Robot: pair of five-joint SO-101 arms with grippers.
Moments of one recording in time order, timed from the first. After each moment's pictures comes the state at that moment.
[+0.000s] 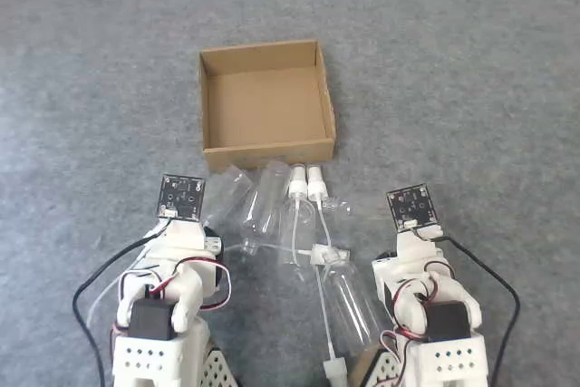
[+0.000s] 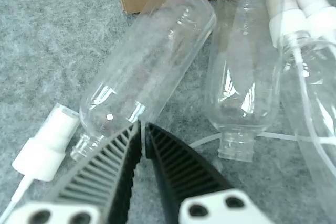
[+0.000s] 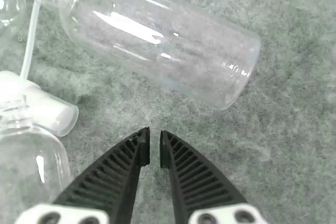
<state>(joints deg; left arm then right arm) -0.8 -103.4 97.3 72.1 4.2 -10.3 -102.3 95.2 74.8 5.7</state>
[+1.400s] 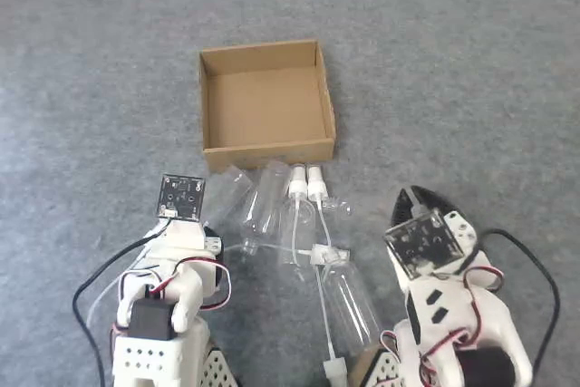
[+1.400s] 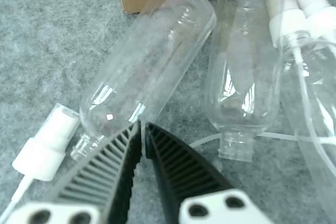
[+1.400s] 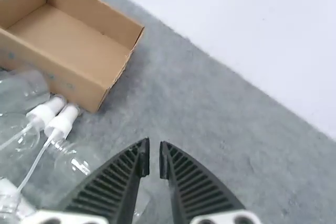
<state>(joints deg) -0.8 -103.4 97.3 72.1 4.2 -10.3 -102.5 62.0 71.6 27.7</state>
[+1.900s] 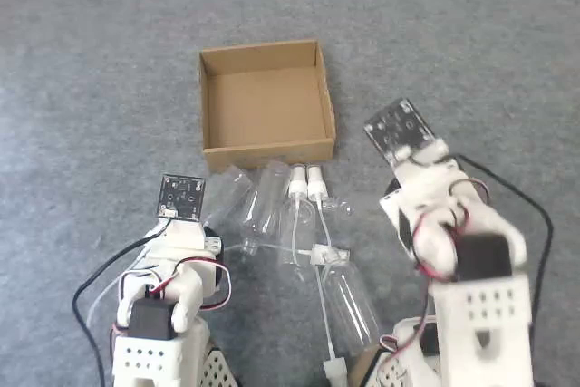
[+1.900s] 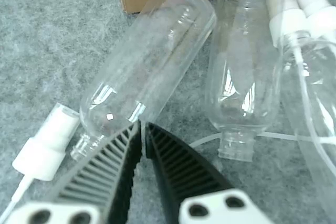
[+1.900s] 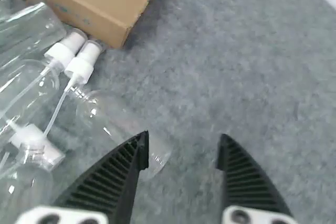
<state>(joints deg) -0.8 -103.4 97.3 72.1 4.2 -10.2 -57.1 40.8 74.9 27.8</state>
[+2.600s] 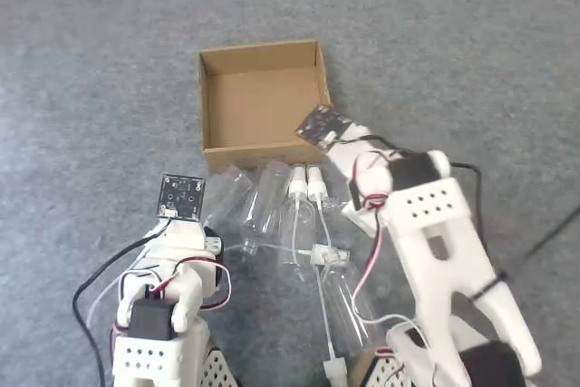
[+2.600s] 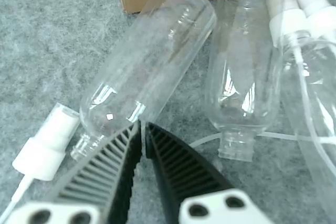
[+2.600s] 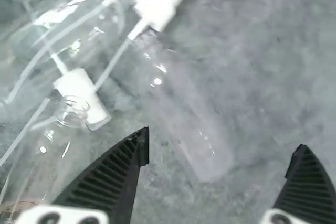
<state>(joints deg) -0.8 -103.4 97.3 72.1 4.2 -20.6 -25.4 34.7 75.5 34.0</state>
